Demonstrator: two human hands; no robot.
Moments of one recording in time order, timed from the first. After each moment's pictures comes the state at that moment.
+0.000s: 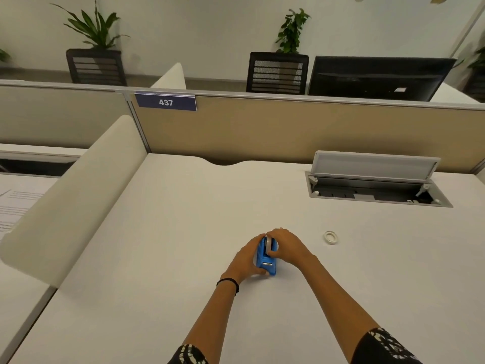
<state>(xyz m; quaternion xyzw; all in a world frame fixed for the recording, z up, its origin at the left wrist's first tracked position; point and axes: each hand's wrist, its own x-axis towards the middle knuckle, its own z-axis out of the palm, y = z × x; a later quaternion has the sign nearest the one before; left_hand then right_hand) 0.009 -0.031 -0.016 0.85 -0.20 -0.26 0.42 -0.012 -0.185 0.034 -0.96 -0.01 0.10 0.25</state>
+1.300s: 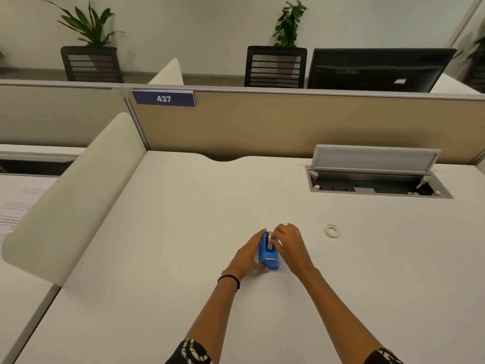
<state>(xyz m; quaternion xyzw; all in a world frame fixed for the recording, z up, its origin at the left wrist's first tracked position) 0.007 -0.026 -0.024 0.85 -0.22 -0.26 0.40 -0.037 -0.173 0.026 -0.97 -0.02 -0.11 0.22</state>
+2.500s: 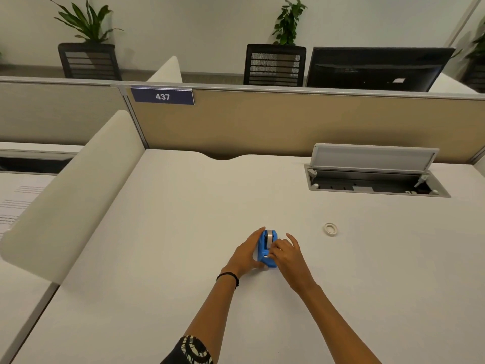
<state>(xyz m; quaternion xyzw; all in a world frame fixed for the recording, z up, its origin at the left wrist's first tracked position) 0.005 -0.025 -0.015 0.85 -0.22 -0.26 0.40 -0.068 -0.168 0.007 -0.98 -0.12 -0.16 0.08</state>
